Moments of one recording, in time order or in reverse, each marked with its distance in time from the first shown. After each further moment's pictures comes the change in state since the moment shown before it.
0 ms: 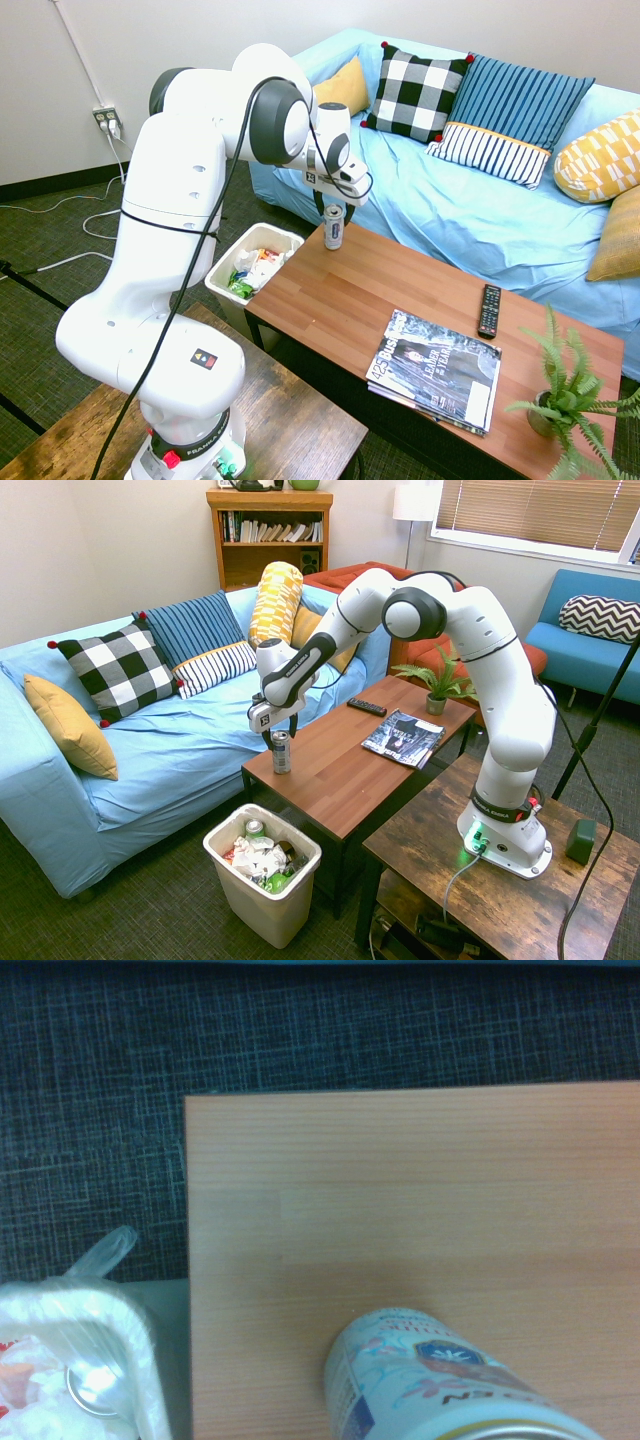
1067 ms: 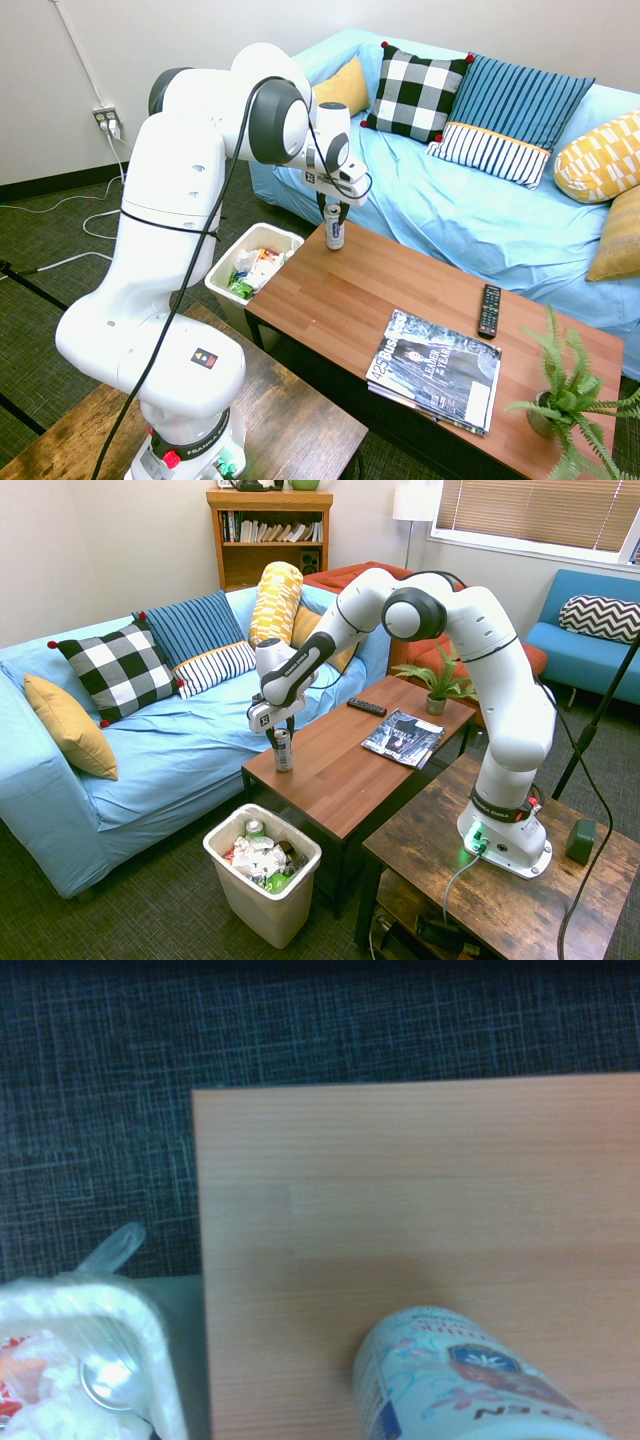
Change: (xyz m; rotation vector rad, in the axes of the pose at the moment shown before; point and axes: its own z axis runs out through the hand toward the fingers) arm -0.011 -0.008 -0.016 0.002 -0.001 -0.010
